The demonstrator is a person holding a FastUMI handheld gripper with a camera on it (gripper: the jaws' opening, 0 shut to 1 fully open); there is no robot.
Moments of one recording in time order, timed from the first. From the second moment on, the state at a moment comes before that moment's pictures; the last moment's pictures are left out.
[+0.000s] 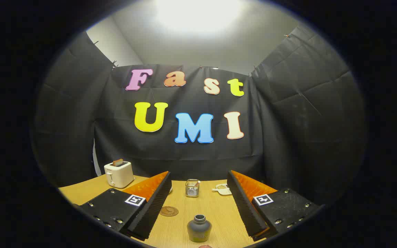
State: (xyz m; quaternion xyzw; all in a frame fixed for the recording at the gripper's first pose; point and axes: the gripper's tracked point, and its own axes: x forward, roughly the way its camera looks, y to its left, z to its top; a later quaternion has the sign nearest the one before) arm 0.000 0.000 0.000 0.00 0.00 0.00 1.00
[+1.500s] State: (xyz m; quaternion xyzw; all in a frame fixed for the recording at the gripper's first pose) arm 0.020 0.003 -0.030 0.03 -0.01 0.03 1.00
